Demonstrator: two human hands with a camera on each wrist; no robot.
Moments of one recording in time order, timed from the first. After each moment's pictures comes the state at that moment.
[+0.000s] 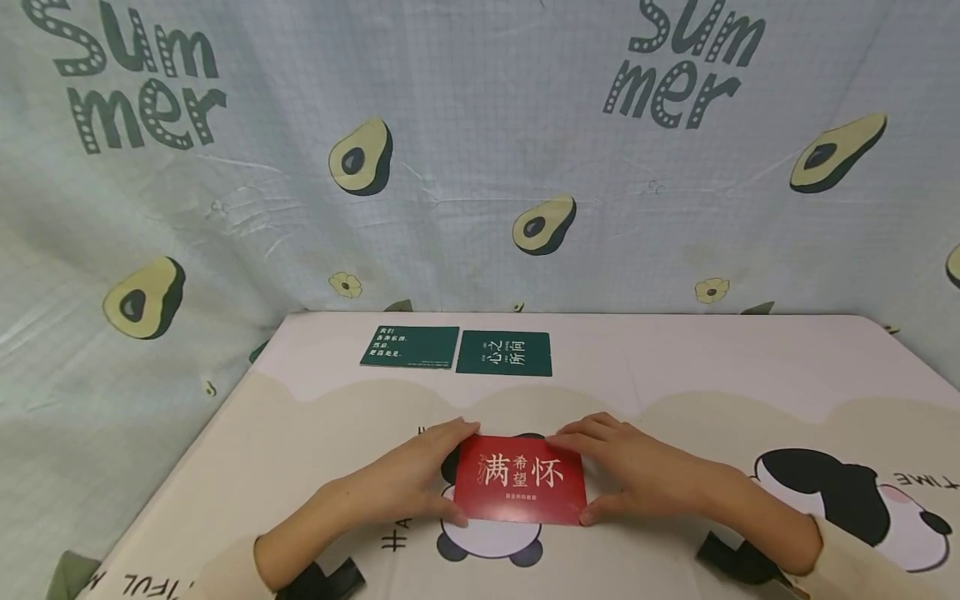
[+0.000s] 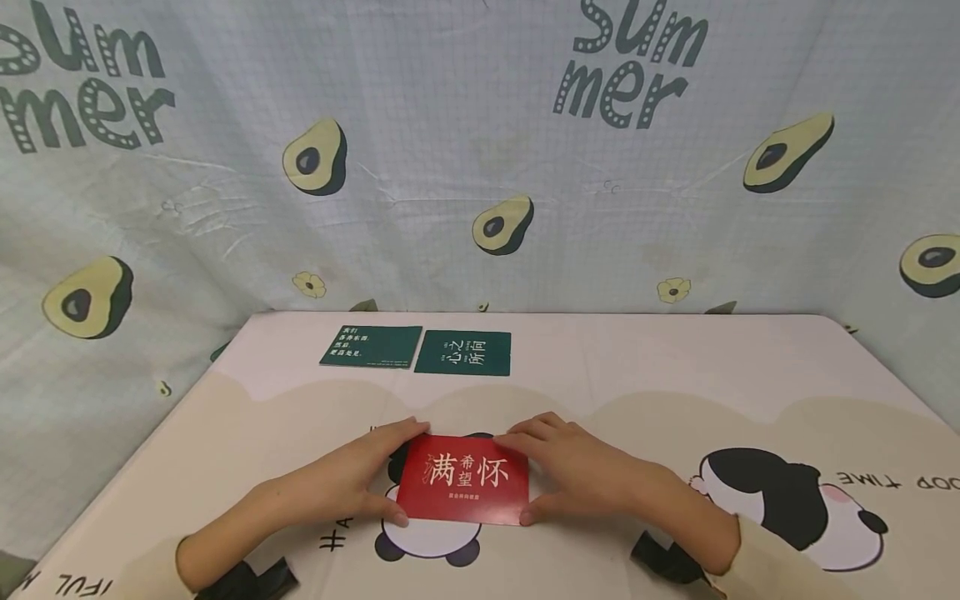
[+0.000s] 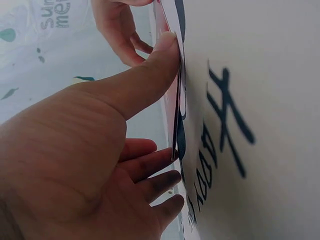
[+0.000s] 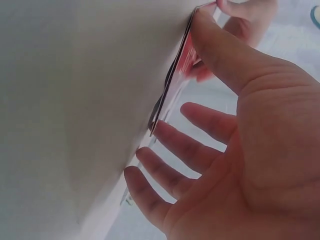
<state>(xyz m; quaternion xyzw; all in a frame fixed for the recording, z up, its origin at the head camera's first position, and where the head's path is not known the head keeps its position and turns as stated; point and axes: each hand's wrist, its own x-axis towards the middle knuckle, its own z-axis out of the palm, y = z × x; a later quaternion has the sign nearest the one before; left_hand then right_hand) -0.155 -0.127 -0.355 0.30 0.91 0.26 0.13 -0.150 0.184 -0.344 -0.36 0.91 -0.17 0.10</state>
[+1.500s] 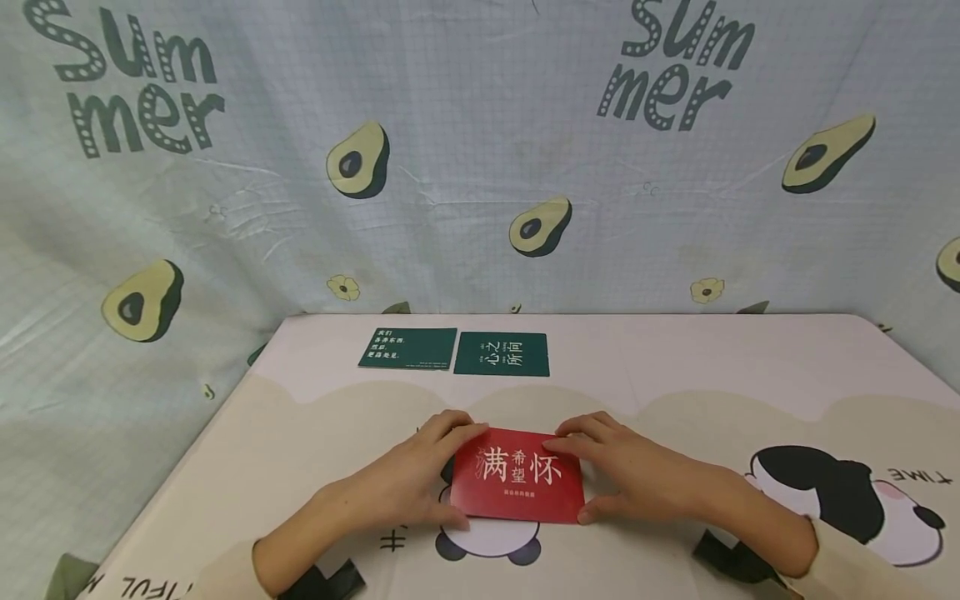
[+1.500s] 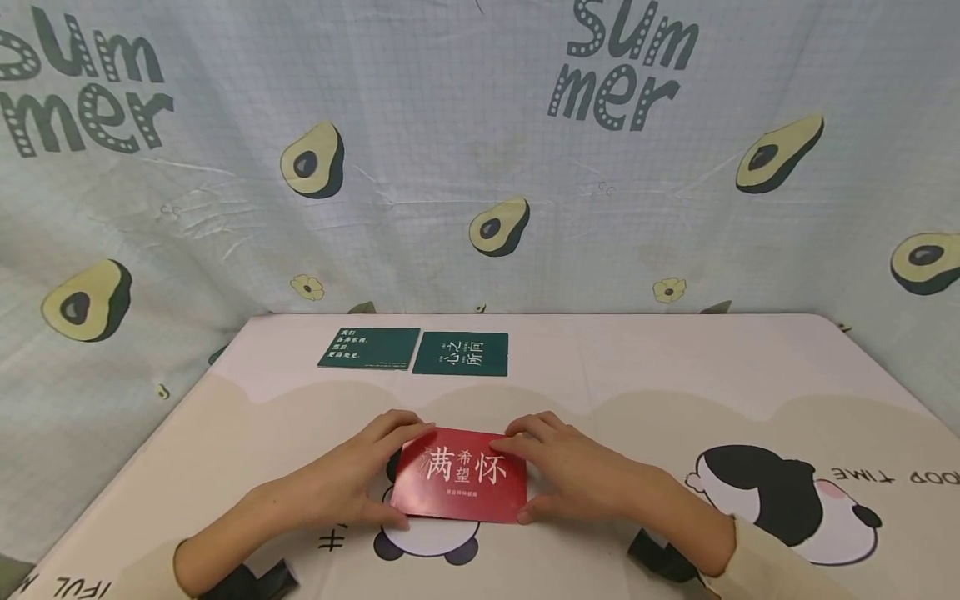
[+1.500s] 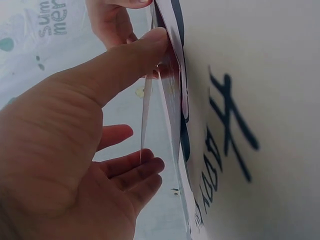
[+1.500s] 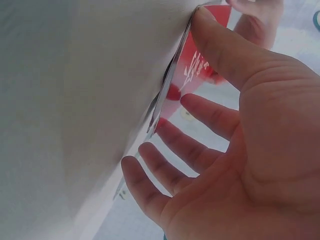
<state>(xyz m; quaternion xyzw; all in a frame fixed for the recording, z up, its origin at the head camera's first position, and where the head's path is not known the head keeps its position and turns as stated) -0.148 -0.125 -0.347 0.36 0.90 0.24 0.09 -0.147 0.182 -0.344 -0.34 0.92 -0.17 0.10</state>
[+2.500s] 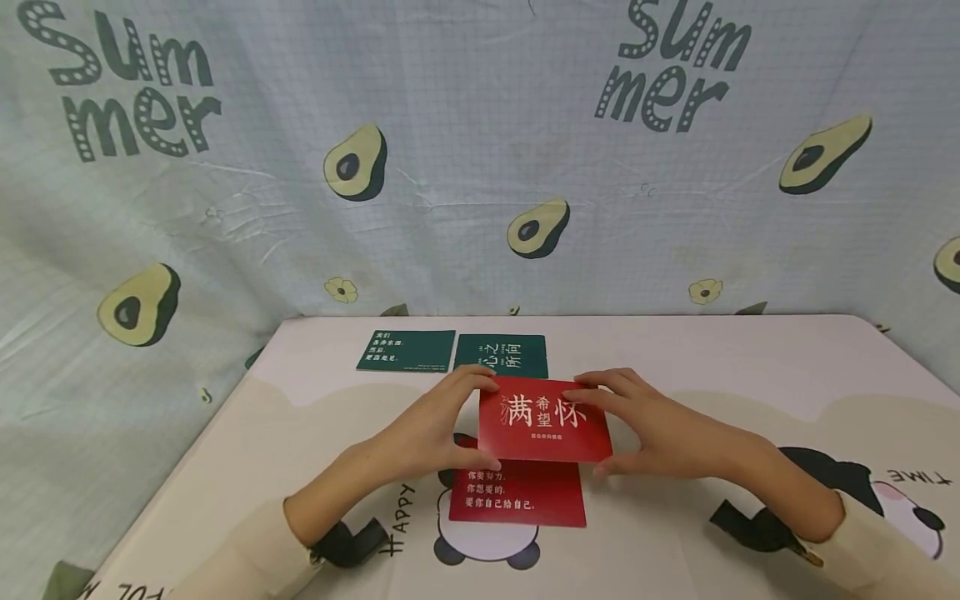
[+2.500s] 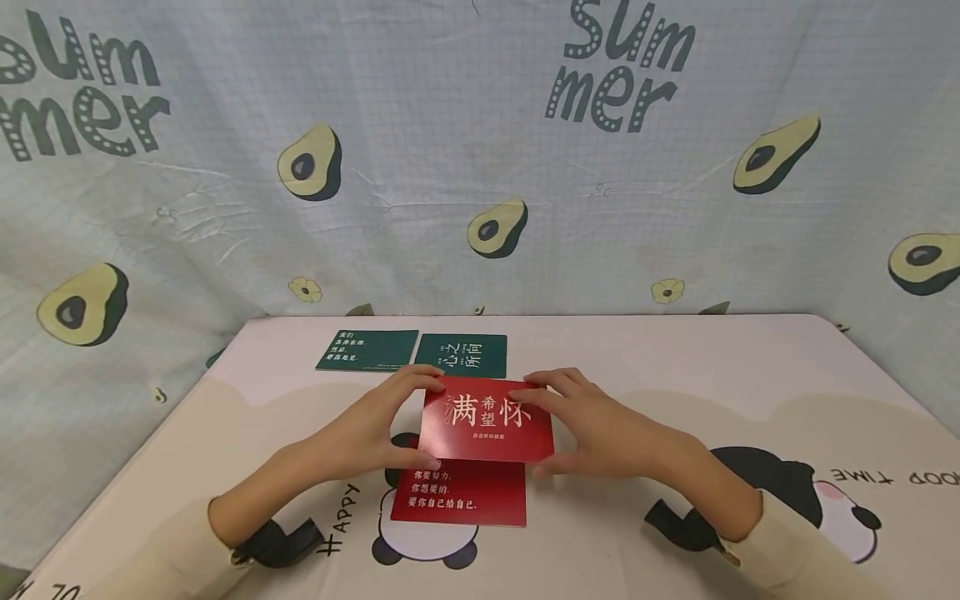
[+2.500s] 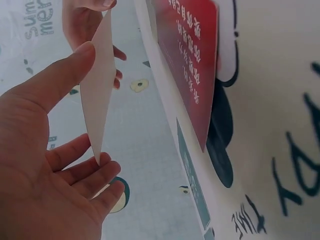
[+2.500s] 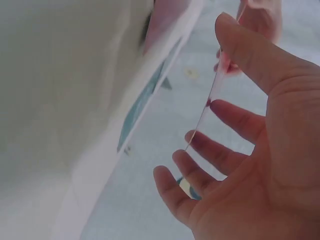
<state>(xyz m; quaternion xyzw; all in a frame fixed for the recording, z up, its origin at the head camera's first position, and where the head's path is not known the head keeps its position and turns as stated) -0.176 -0.101 -0.322 0.37 0.87 0.32 0.01 -0.166 0.206 -0.317 -0.34 0.92 -0.20 0.05</state>
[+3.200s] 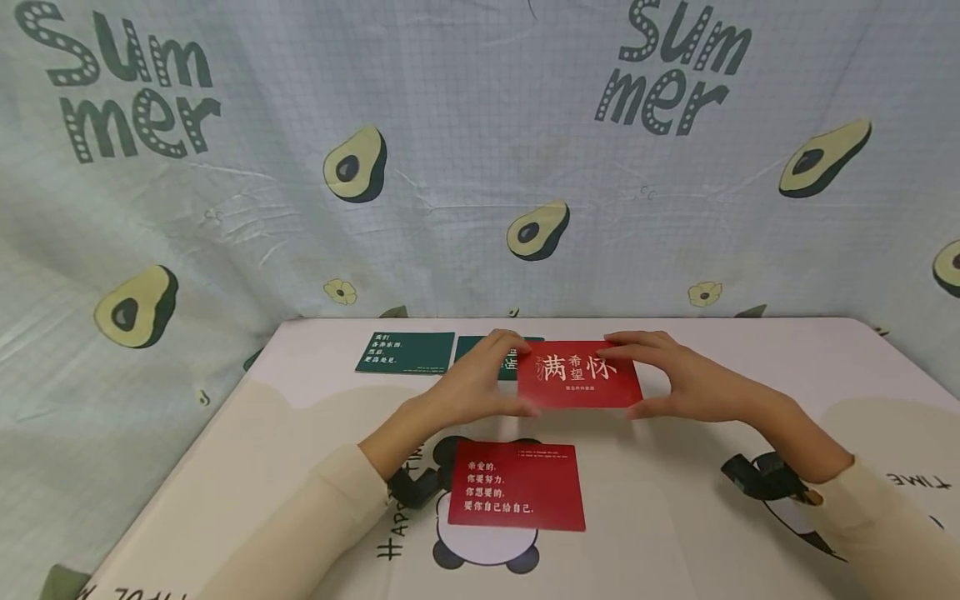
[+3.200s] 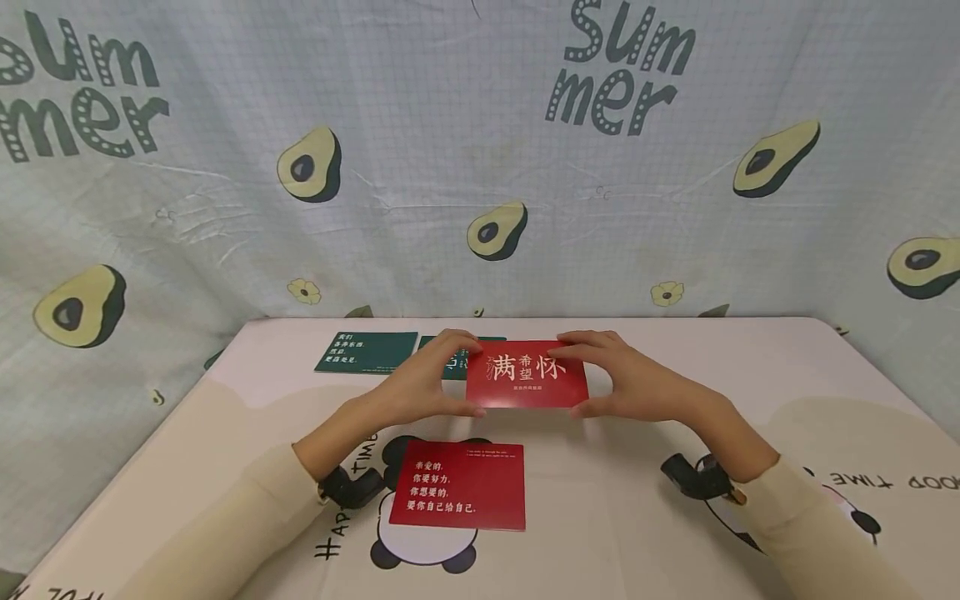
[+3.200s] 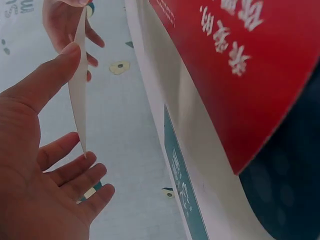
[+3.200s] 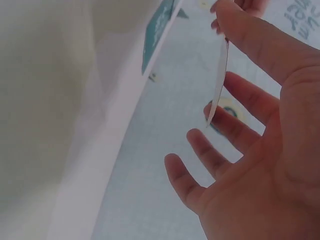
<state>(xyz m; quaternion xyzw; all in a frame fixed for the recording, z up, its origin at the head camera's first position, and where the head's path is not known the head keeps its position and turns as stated) -0.233 -0.054 -0.322 0.35 0.89 0.30 -0.04 -0.215 0.257 -0.310 -0.34 0.91 -0.24 0.00</state>
